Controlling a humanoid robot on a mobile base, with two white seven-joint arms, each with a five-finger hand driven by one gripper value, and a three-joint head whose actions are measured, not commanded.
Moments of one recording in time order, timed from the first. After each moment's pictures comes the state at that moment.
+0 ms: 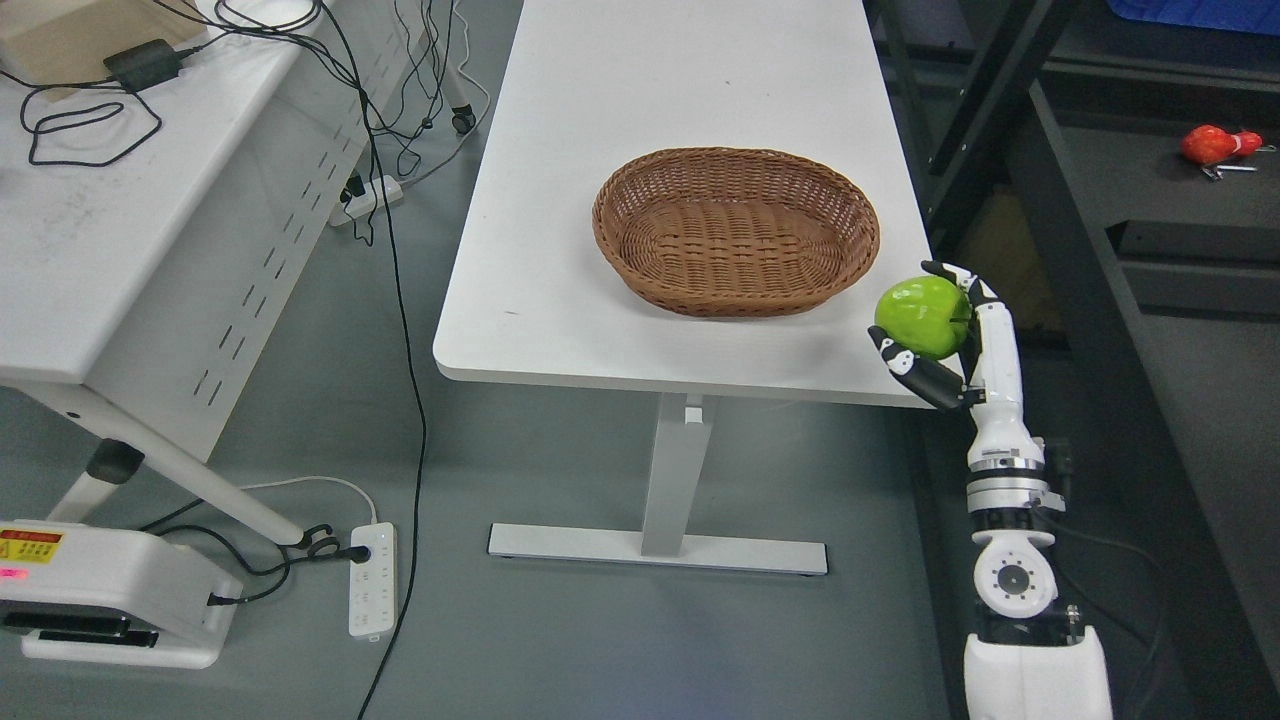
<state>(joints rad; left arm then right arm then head) 0.05 0.00 0.10 -0.05 -0.06 0.00 -0.21 -0.08 -0.03 -0.09 -1.55 0.44 -0.19 -0.01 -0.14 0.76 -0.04</state>
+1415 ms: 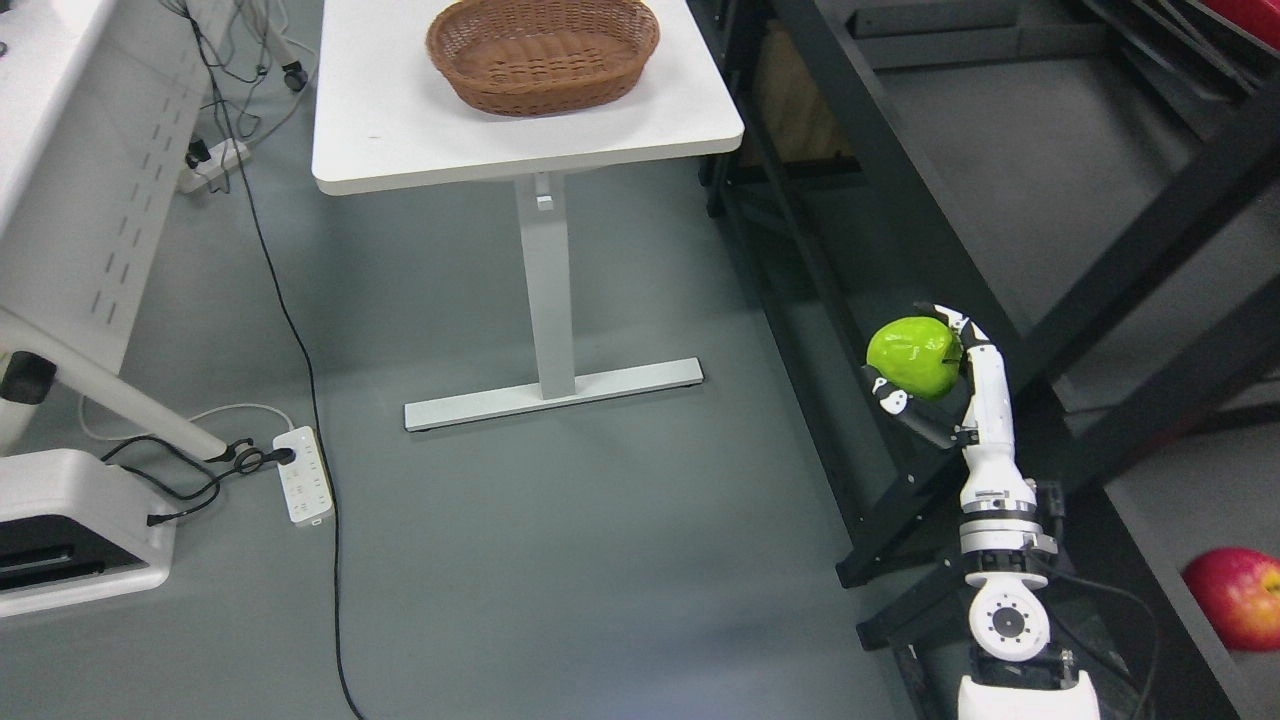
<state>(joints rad) 0.05 0.00 0.10 -0.05 -0.06 0.00 -0.21 0.00 0.00 -0.11 -1.58 0.43 -0.21 0.00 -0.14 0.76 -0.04</state>
